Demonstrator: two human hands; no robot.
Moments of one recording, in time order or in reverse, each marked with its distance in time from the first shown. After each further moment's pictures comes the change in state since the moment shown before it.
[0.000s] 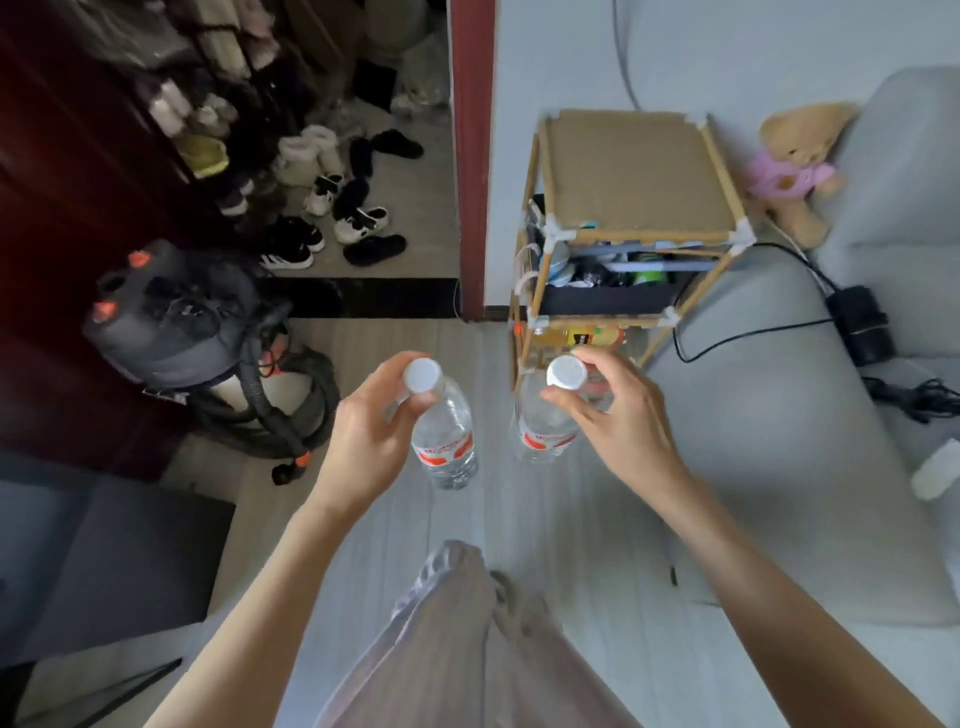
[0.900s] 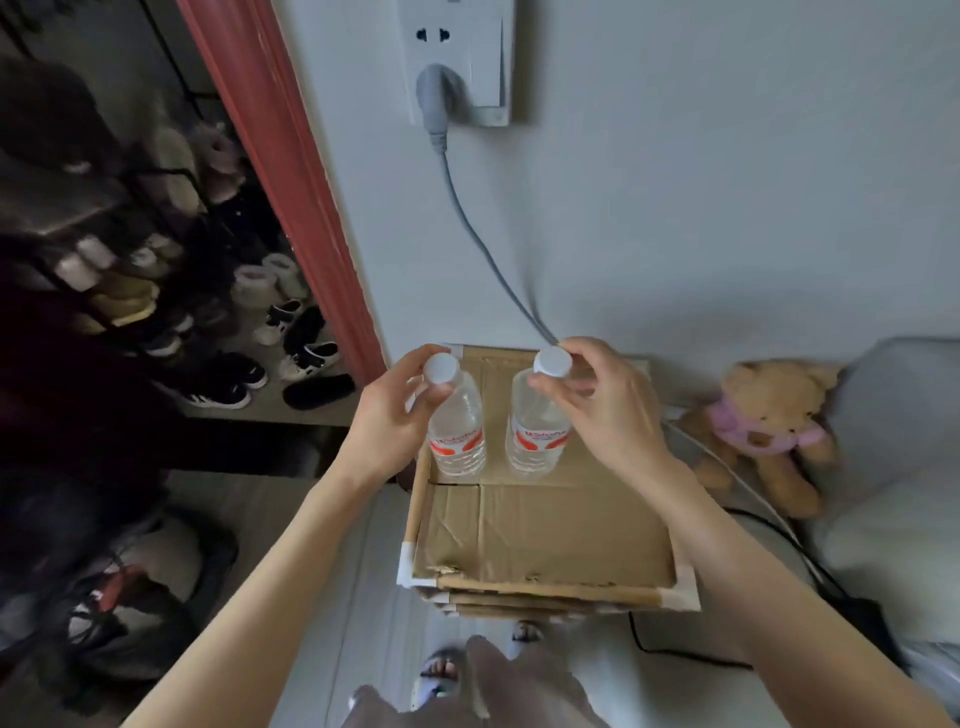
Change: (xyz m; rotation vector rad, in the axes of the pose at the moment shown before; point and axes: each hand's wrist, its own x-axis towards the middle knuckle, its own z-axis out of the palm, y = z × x) left_hand 0.490 0.075 0.182 -0.143 -0.005 0.018; right_hand 0.475 0.190 -0.121 -0.030 0.012 -0.041
